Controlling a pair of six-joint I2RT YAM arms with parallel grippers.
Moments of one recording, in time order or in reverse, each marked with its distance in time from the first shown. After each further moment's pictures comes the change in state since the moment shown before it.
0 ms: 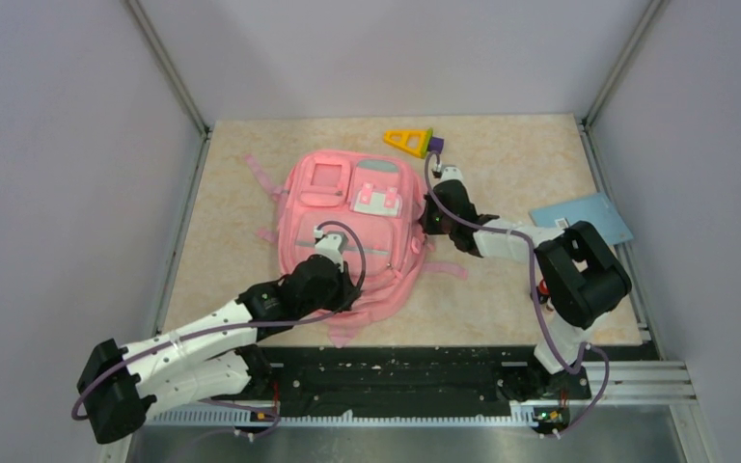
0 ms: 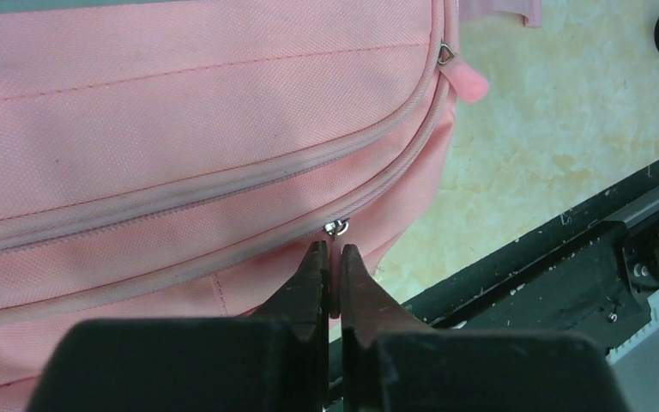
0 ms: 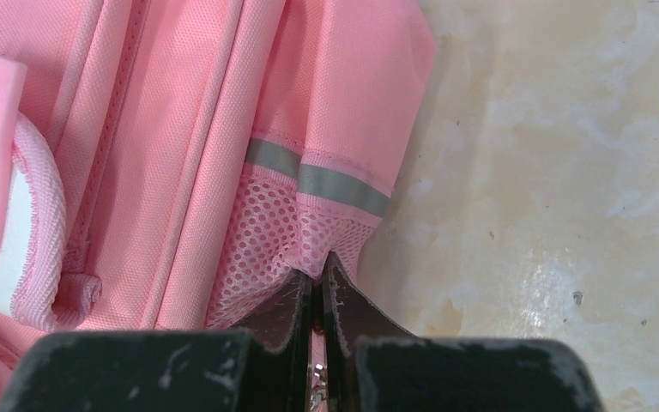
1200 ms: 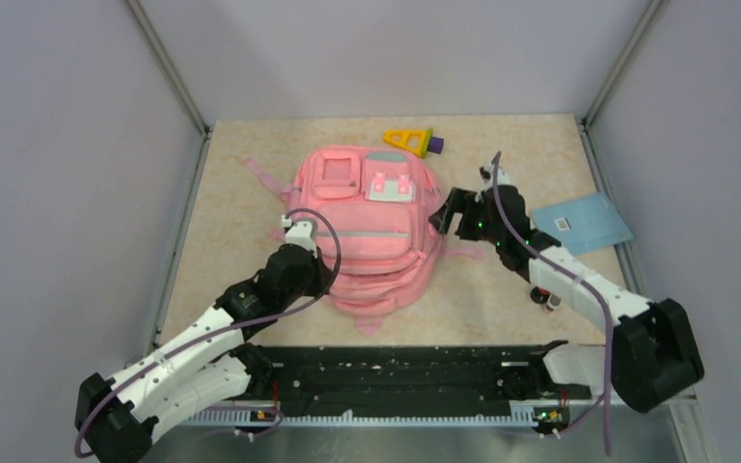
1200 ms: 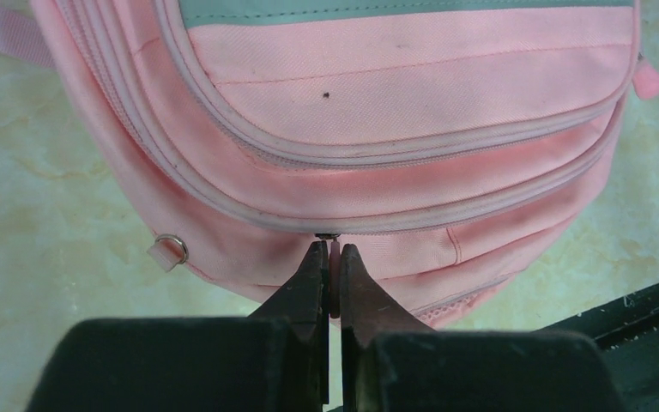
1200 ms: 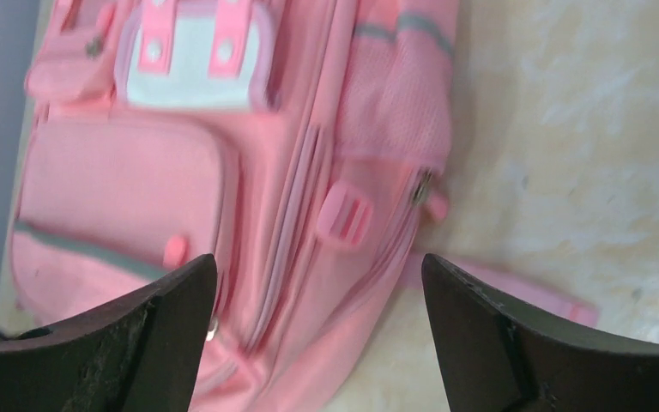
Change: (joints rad) left arm 0.200 -0.125 -0.002 -0.072 -0.066 0.108; right arm -0.139 -0.431 -0.127 -0.173 -0.170 0.088
